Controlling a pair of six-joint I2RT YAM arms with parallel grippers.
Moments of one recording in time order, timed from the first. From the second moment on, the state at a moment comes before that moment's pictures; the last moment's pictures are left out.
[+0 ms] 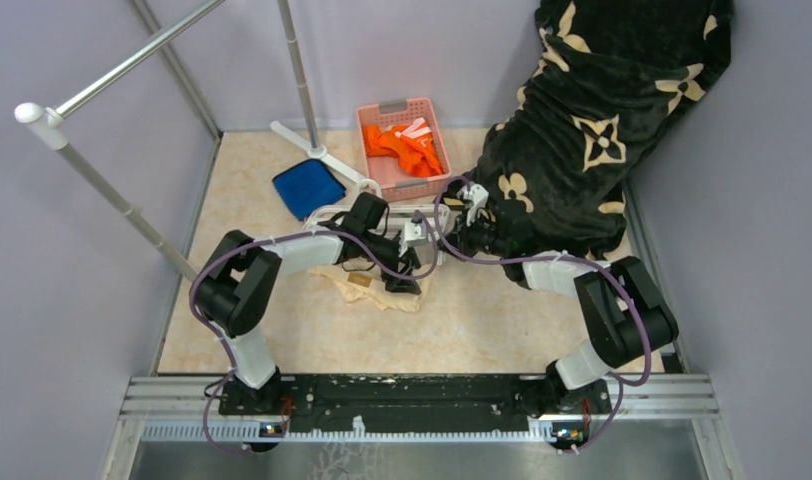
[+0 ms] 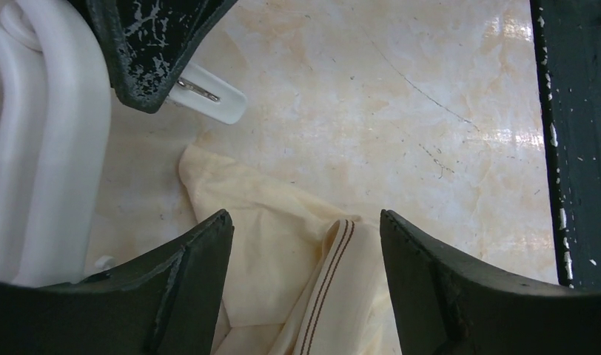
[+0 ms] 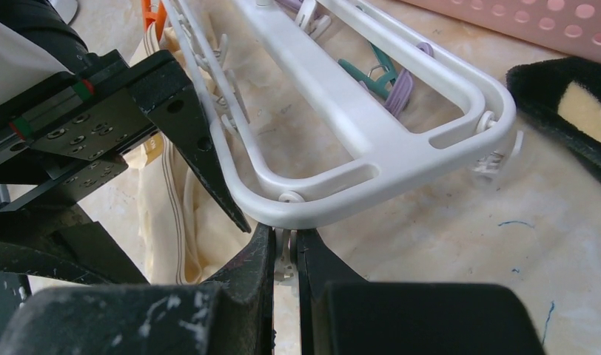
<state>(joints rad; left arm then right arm) -0.62 1.80 1.02 -0.12 0.86 0.54 0.40 1.52 0.63 0.50 -0.60 0.12</state>
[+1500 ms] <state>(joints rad) -0.63 1.83 1.08 -0.46 0.74 0.96 0.40 1.51 0.63 0.45 -0.61 0.09</state>
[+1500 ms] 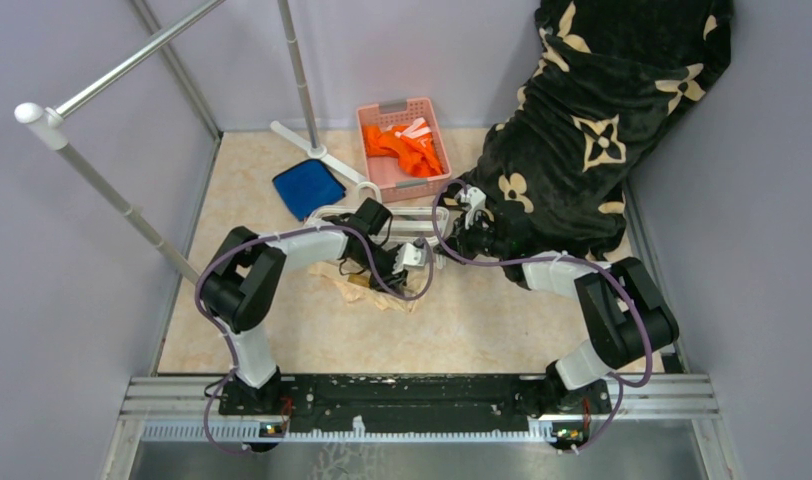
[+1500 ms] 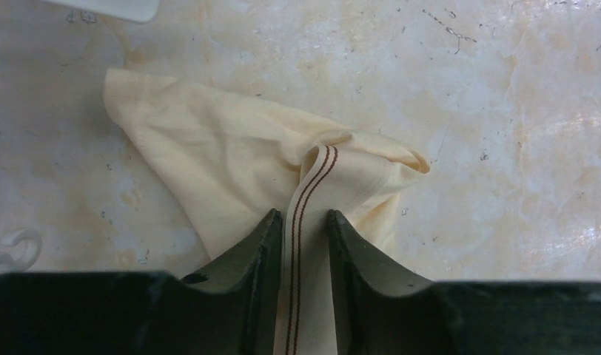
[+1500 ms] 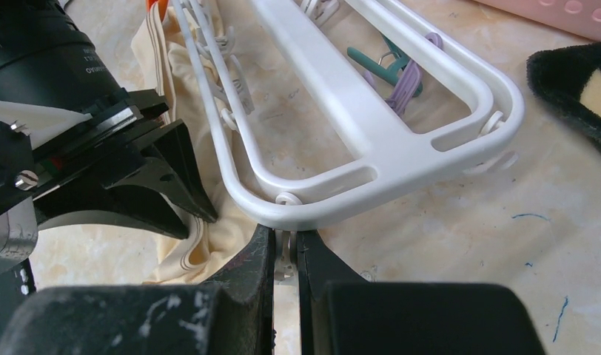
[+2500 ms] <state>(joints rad) -0.94 1.32 0.59 0.17 0.14 0.78 0.41 1.48 0.63 0.45 -0.53 0.08</state>
